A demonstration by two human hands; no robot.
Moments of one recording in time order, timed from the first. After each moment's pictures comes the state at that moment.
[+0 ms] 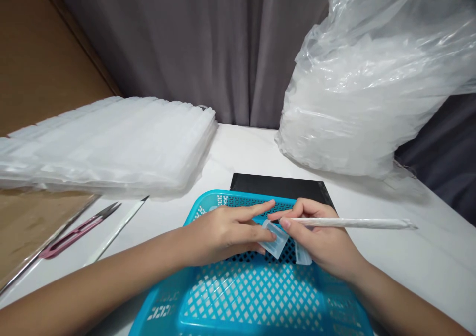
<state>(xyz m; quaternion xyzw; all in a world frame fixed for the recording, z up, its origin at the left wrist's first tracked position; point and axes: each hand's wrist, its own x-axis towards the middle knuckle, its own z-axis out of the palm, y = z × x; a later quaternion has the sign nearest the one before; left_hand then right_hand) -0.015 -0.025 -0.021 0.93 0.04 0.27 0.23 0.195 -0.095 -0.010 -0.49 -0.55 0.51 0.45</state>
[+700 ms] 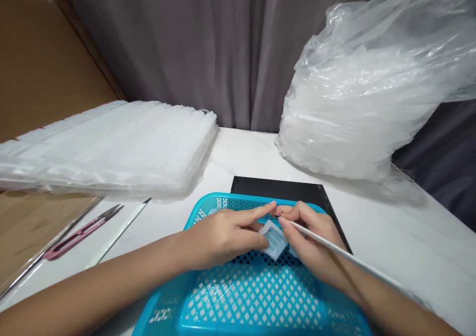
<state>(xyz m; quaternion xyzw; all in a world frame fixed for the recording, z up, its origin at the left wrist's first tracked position) -0.017 -0.031 -0.023 0.94 0.08 0.25 0.23 0.193 -0.097 -0.014 -0.52 -0.66 0.32 0.43</state>
